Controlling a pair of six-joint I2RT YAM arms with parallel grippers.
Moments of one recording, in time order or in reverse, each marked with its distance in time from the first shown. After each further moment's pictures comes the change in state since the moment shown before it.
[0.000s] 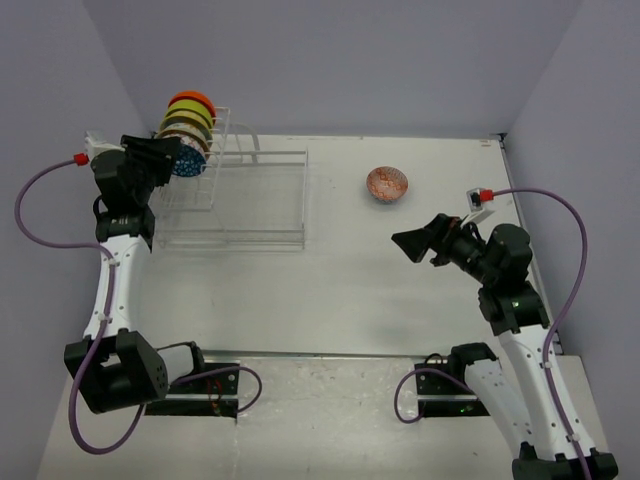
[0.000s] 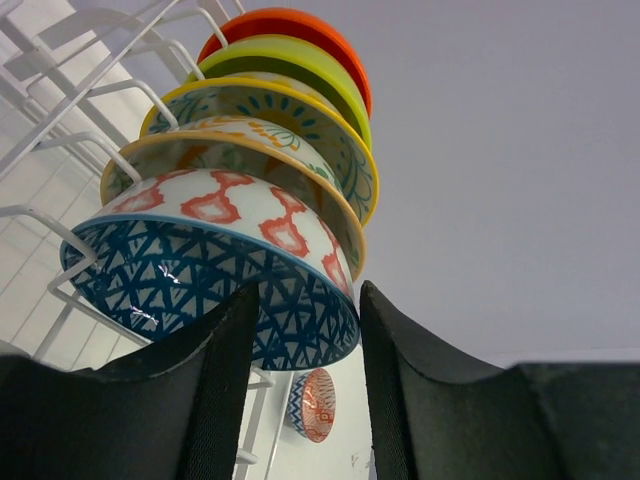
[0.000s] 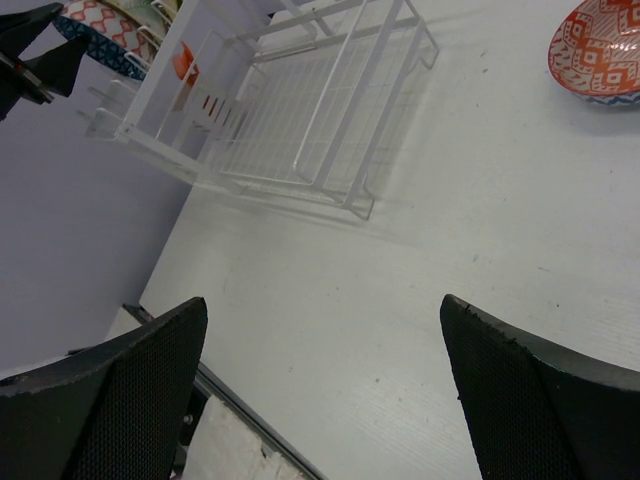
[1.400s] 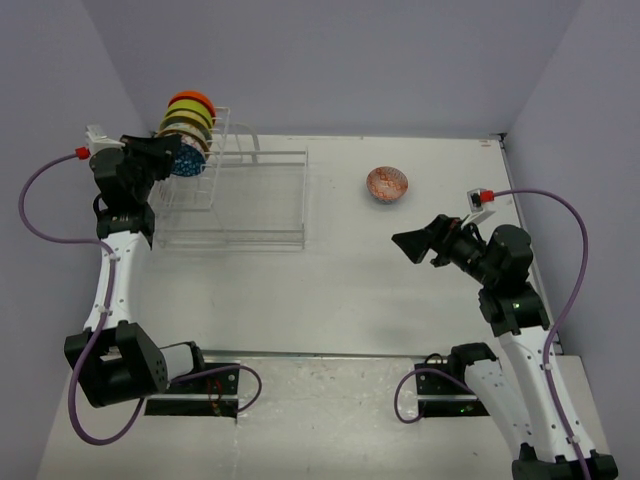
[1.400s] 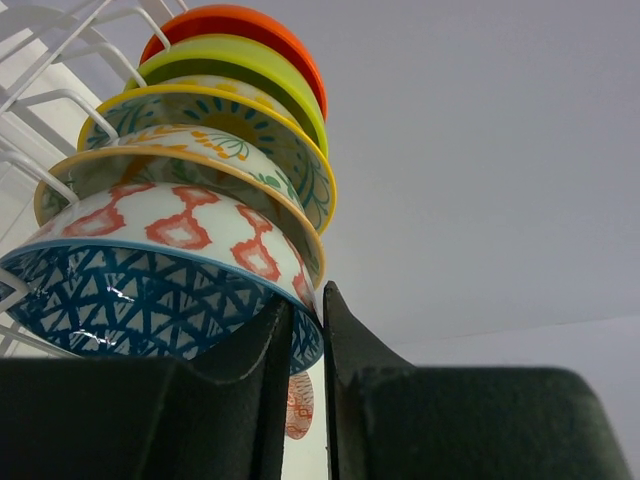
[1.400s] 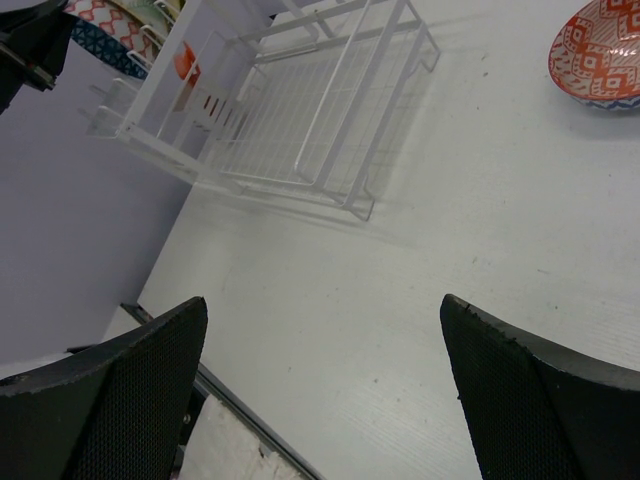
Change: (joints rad) left arm 0.012 0.033 -0.007 0.118 0.065 -0.030; right arm 0.000 -0.010 0.000 -0.002 -0.001 -0.007
